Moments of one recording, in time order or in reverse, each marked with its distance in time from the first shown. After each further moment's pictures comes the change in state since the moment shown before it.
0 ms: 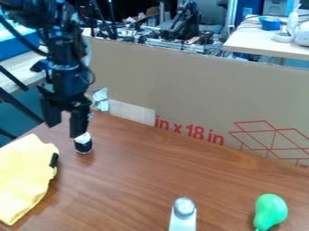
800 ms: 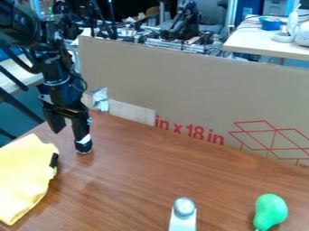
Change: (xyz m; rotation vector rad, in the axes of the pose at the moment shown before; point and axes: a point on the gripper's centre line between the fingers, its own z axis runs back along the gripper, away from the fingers) arm 0.033 0.018 -0.029 -0.067 -0.212 0.040
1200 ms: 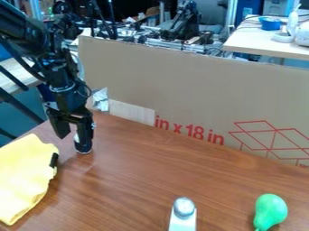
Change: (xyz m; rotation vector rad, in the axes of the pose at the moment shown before) arm 0.011 0.003 -0.023 -0.038 0.050 0.009
